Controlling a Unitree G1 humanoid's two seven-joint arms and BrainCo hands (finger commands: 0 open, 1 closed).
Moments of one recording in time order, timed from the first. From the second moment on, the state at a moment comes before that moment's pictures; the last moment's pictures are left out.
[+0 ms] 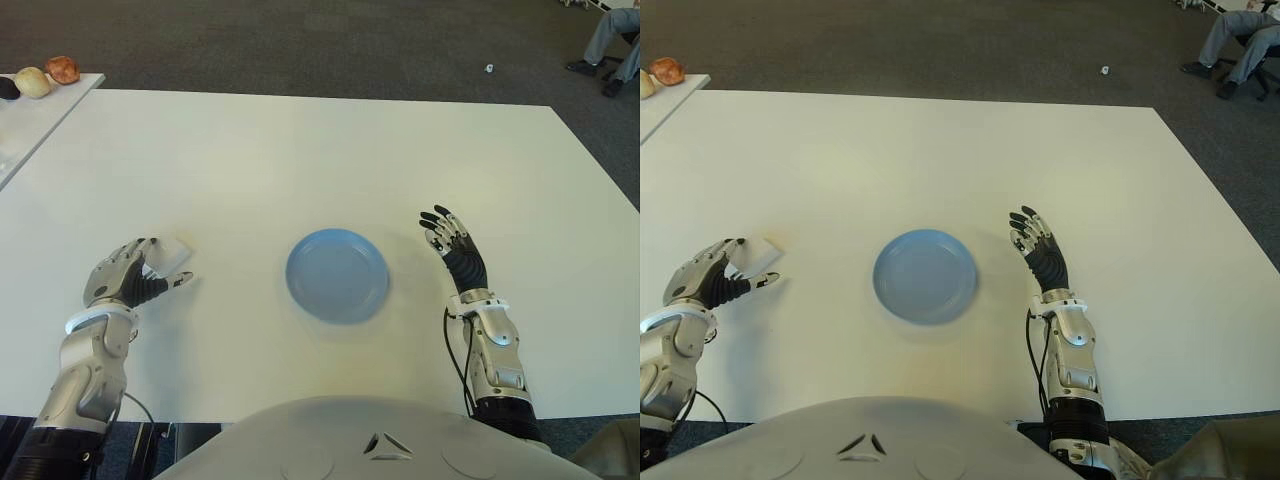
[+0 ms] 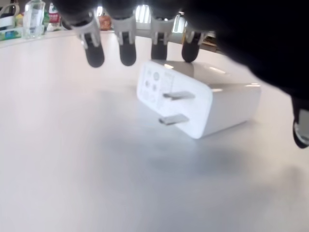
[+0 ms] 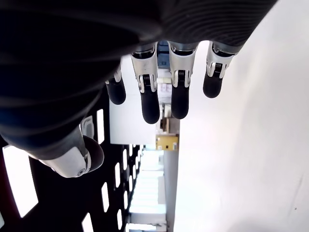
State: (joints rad) left arm 0.37 0.60 0.02 -0.12 0.77 0.32 -0.07; right arm 0.16 -0.14 -0.14 0.11 0.13 -0.23 0.24
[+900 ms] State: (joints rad) left arm 0.36 0.60 -0.02 -0.15 0.76 0.33 -0.09; right arm 0.17 -0.15 -0.14 0.10 0.13 -0.22 0.24
